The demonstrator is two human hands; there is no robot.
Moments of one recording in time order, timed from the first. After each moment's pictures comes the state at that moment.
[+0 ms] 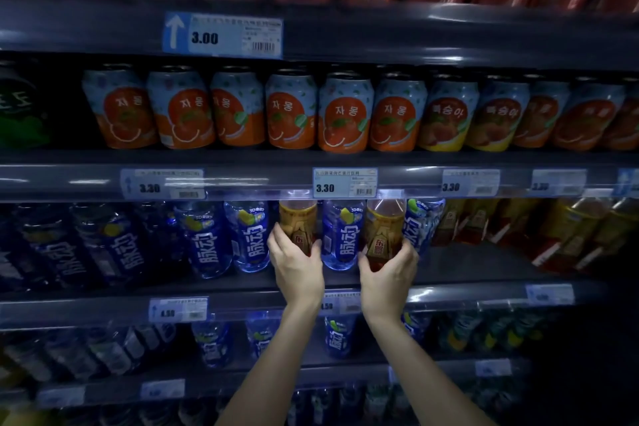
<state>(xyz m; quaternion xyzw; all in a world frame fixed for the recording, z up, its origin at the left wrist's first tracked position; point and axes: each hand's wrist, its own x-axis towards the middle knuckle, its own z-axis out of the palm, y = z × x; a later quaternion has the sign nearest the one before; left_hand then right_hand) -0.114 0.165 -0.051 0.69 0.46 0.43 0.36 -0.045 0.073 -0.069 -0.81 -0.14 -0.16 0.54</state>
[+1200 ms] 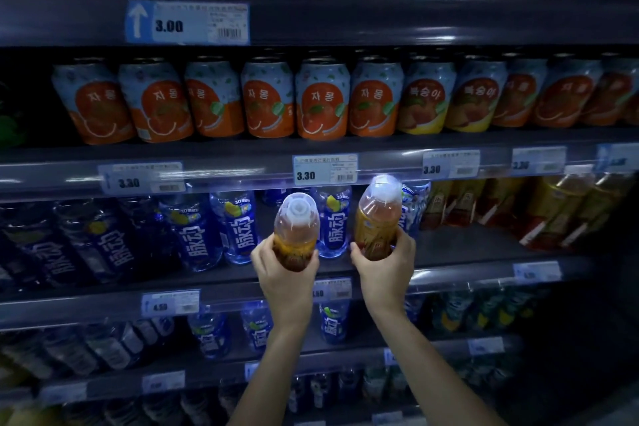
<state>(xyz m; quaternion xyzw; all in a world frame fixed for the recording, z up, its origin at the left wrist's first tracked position) -0.146 0.136 -0.060 0.68 0.37 0.54 0.33 -0.044 0.047 -0.059 -0.76 -0.18 -0.17 0.60</state>
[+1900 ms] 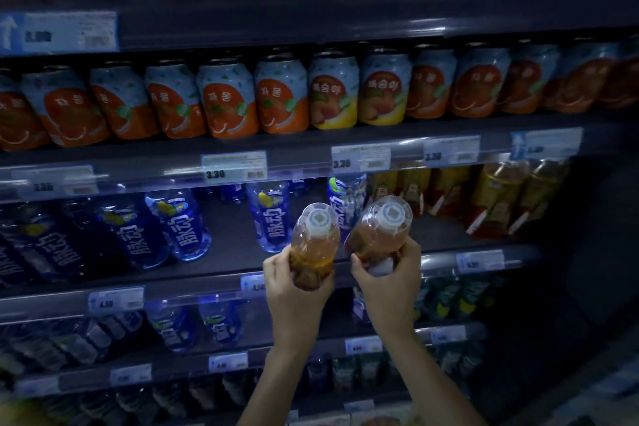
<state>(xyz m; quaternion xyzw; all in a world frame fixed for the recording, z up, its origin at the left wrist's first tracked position) -0.104 0.027 -0.065 0.75 0.28 0.50 0.32 -0.002 -0.068 -0.059 -0.69 -0.23 -0.12 0.68</state>
